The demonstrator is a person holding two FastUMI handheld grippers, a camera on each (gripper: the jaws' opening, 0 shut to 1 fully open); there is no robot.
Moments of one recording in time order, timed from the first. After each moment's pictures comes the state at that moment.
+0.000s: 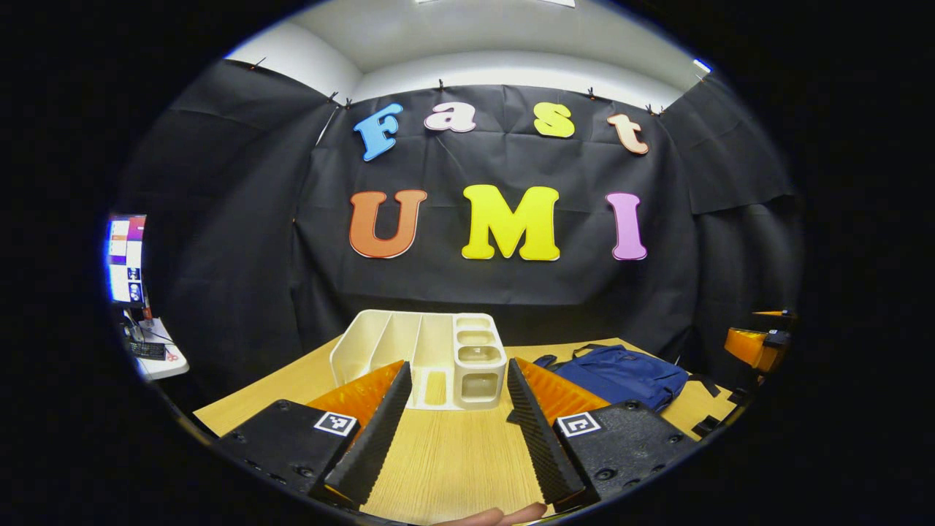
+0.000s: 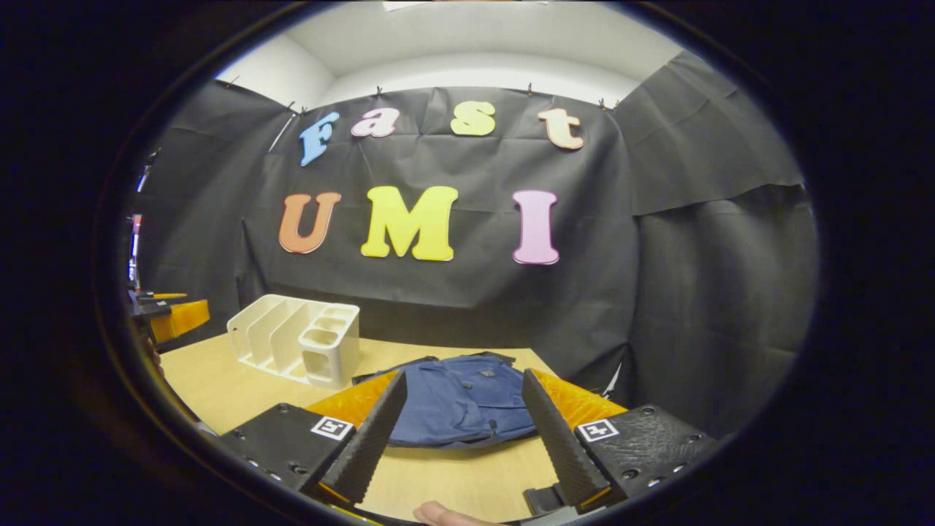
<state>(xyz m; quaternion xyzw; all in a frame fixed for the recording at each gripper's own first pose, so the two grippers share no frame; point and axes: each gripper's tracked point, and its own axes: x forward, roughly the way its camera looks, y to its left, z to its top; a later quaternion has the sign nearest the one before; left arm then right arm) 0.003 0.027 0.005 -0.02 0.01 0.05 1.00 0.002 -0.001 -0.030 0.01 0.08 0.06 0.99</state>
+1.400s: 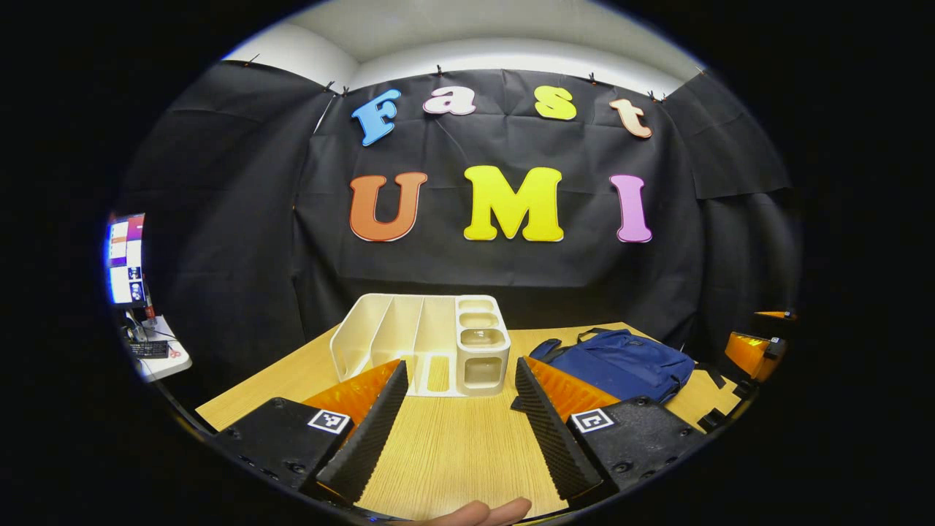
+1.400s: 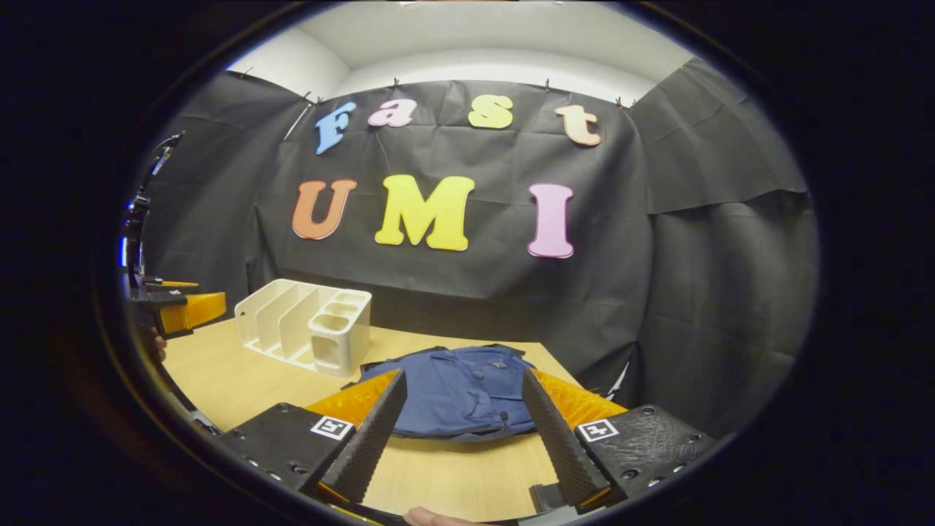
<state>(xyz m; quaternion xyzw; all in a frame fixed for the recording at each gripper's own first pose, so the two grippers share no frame) 0.016 0.023 -0.021 -0.02 0.05 0.04 1.00 0.000 0.011 -0.049 0.00 0.09 0.08 0.99</state>
